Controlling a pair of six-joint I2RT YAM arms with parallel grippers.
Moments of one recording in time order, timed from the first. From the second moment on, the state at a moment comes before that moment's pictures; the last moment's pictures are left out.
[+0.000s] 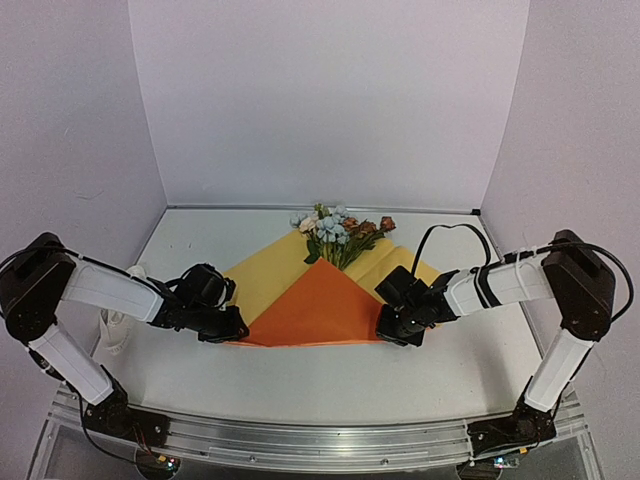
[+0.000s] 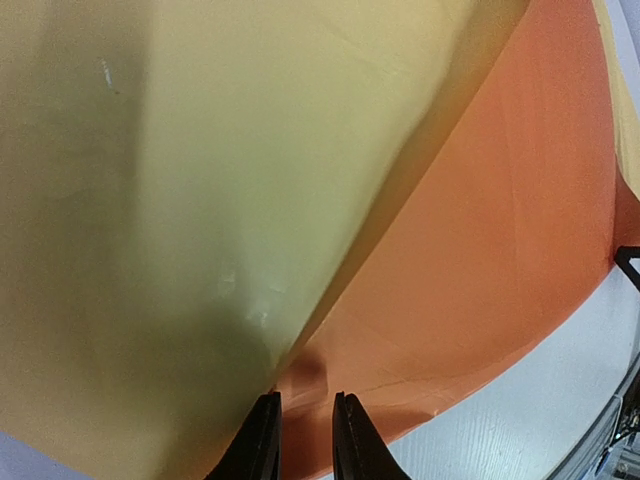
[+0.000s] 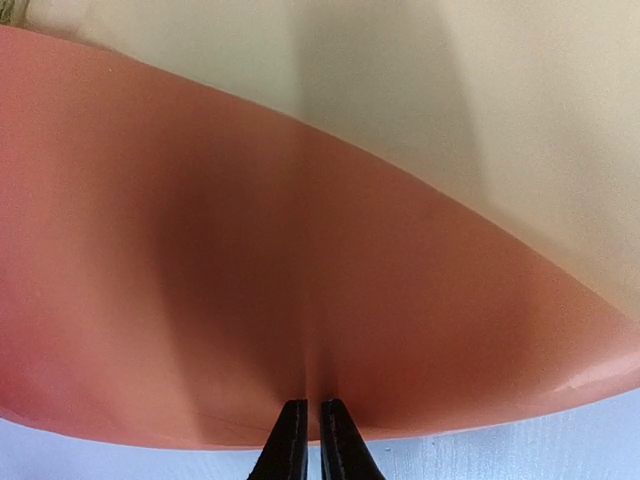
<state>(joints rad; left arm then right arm) -0.69 1.54 0.60 -0.03 0.12 -0.72 0.83 1.75 0.90 -0.32 0.17 1.05</state>
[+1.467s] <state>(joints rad) -1.06 1.63 0.58 0.14 -0.34 -0.79 0.82 1.76 0.90 -0.28 0.17 1.10</state>
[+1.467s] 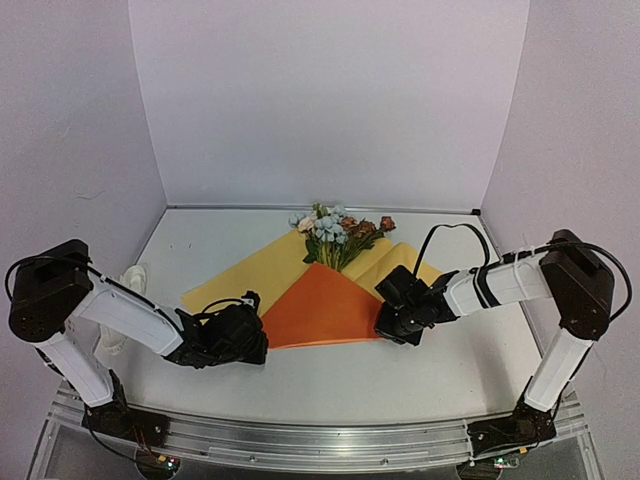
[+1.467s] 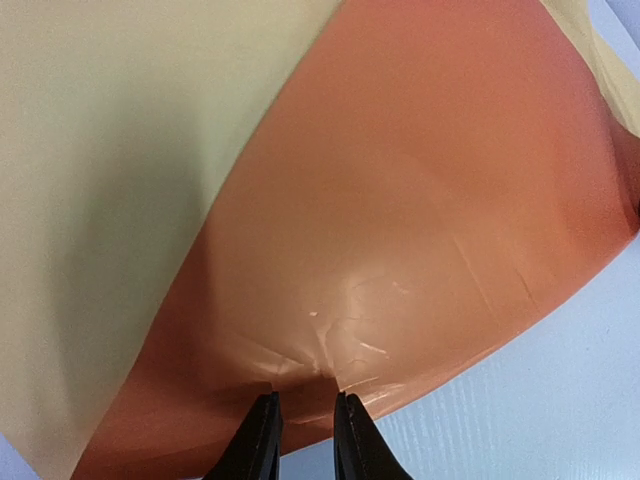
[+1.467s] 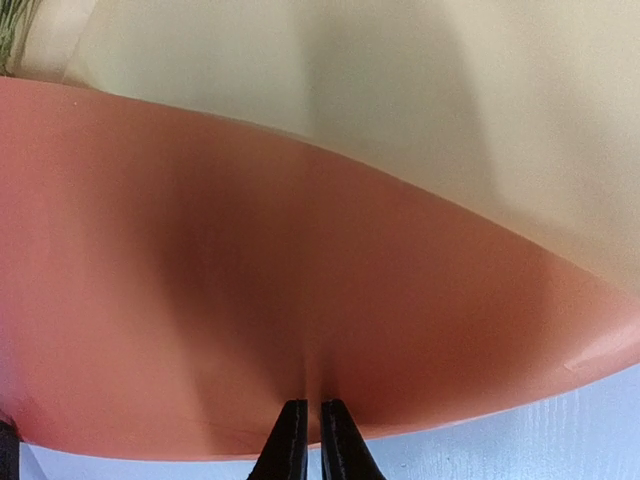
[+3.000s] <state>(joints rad) -0.92 1.54 0.81 -0.10 -0.05 -0.84 0.81 1.39 0.57 -0.21 0.21 1.13</state>
